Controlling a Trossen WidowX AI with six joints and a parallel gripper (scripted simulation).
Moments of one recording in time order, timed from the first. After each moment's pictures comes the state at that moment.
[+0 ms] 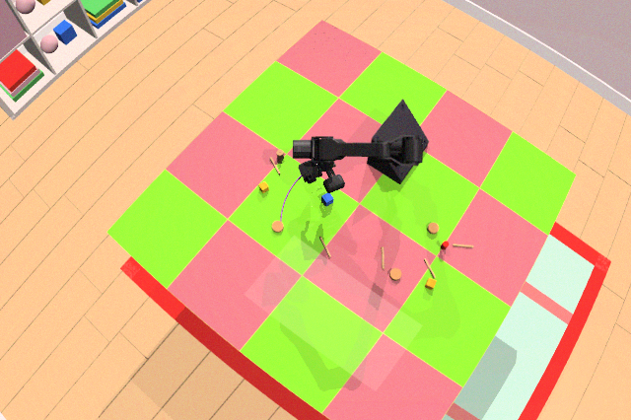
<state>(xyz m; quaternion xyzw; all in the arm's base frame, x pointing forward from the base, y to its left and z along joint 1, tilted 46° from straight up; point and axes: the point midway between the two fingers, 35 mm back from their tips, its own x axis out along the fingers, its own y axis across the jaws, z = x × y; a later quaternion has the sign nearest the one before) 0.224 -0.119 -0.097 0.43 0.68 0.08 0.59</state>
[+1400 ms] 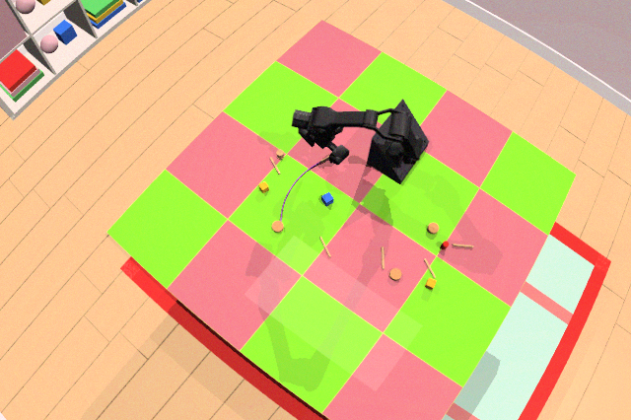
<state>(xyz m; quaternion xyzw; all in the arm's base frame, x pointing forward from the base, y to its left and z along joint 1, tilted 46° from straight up) 0.147 -0.154 -0.141 0.65 0.21 -0.66 -0.32</state>
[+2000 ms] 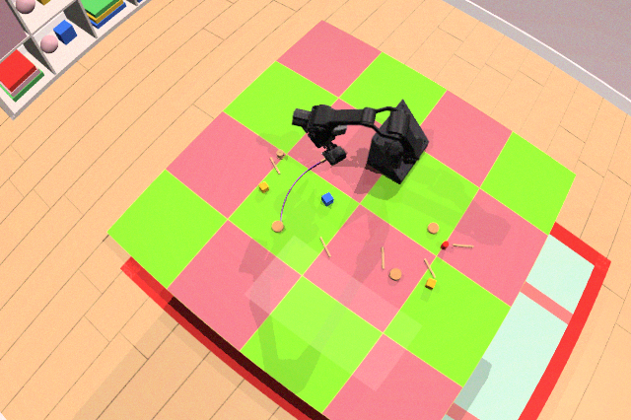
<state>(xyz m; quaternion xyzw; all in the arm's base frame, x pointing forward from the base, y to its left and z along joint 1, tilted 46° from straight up) 0.138 -0.153 -0.148 0.61 0.14 -0.68 -0.39</state>
